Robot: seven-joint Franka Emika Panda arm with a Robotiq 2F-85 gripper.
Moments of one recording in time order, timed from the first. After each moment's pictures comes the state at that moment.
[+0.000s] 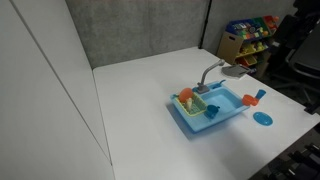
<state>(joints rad) -0.01 -0.35 0.06 -2.32 -0.02 1.99 0.09</state>
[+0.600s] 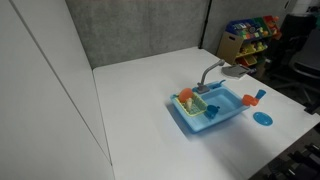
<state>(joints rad) -0.06 -0.18 -0.02 -2.31 -0.03 2.03 0.09</state>
